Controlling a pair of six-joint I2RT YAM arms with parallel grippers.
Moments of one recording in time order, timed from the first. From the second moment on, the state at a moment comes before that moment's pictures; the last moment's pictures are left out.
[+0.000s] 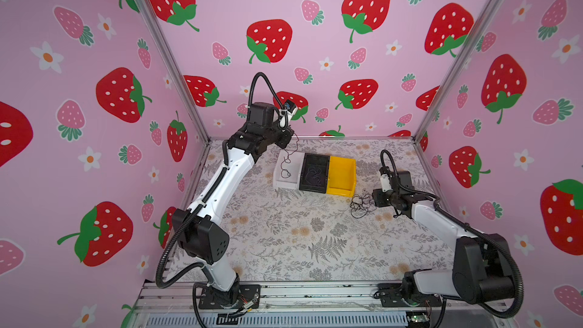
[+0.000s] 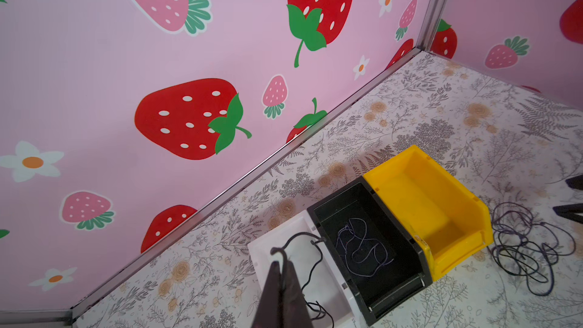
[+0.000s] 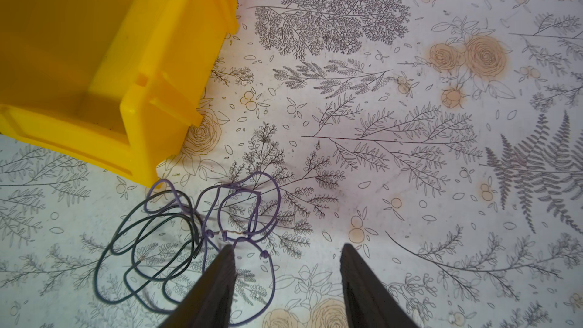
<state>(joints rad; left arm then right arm) -0.35 1.73 1.85 -0.60 0.14 0.33 0.24 1.35 0.75 -0.27 -0.01 -0.04</state>
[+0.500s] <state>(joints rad) -0.34 1.82 1.73 -0.47 0.02 0.28 0.24 1.35 0.75 -0.28 -0.01 -0.04</state>
